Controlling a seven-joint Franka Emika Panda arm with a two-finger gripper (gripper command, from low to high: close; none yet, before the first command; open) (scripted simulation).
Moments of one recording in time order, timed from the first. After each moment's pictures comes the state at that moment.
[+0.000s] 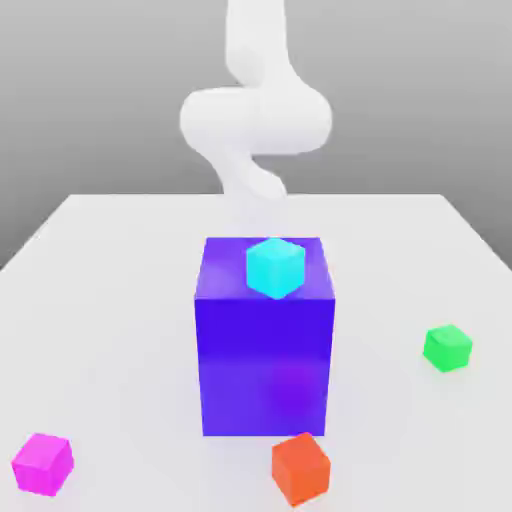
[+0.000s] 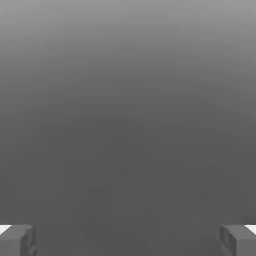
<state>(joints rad) 0.01 -0.71 -0.05 -2.30 0.02 2.33 0.76</state>
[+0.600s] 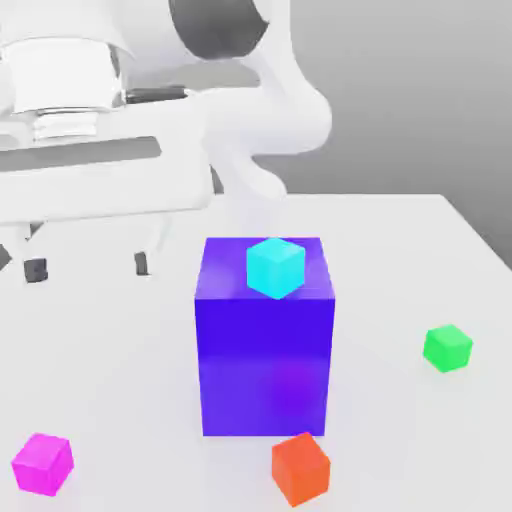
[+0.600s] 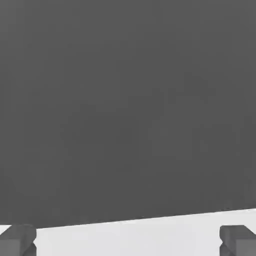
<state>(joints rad) 0.01 -0.05 -0.32 -2.32 0.25 2.51 0.42</state>
